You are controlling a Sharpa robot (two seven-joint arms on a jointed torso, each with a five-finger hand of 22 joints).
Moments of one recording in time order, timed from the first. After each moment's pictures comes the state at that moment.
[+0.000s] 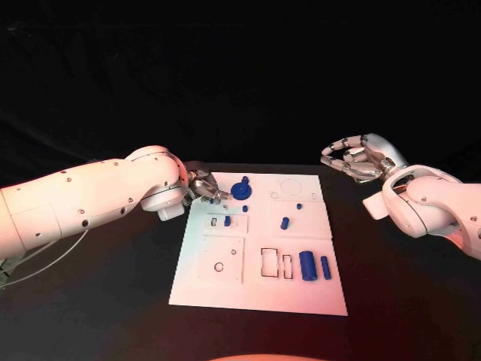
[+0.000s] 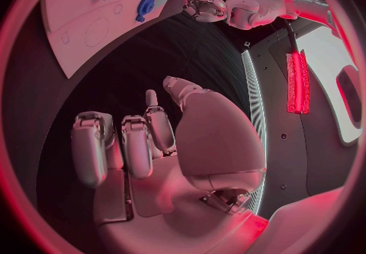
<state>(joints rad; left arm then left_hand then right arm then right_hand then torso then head) 1.30 -0.75 -0.04 1.42 -0.97 0.04 -0.55 1.04 -0.20 0.37 0.29 0.34 0.90 0.06 0.59 0.82 1.24 -0.01 1.03 0.95 1.47 -0.08 1.57 1.31 0.05 1.45 0.02 1.42 1.30 1.31 -0.86 -0.16 1.41 -0.62 -0.49 0.22 1.29 -0.15 0.40 0.18 0.27 0.83 0.16 0.29 0.55 1.36 0.08 1.37 1.31 1.47 0.01 1.52 1.31 0.01 1.47 0.11 1.46 1.31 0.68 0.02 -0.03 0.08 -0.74</state>
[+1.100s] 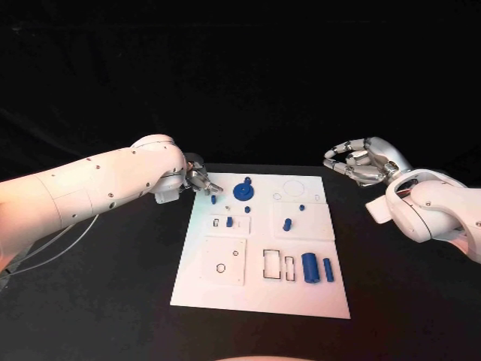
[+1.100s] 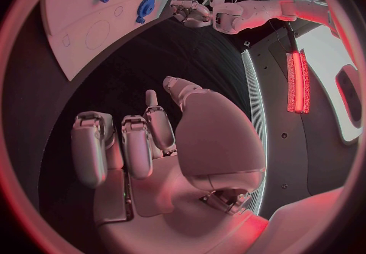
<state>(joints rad) 1.32 -0.62 -0.04 1.11 -1.10 0.20 -0.50 1.05 -0.20 0.33 0.30 0.29 0.89 0.07 0.56 0.79 1.26 -0.01 1.06 0.97 1.47 -0.07 1.57 1.31 0.05 1.46 0.03 1.44 1.31 1.31 -0.86 -0.16 1.42 -0.61 -0.49 0.22 1.29 -0.15 0.40 0.18 0.27 0.83 0.16 0.29 0.55 1.35 0.08 1.36 1.31 1.47 0.01 1.52 1.31 0.01 1.47 0.11 1.45 1.31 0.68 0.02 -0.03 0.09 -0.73</state>
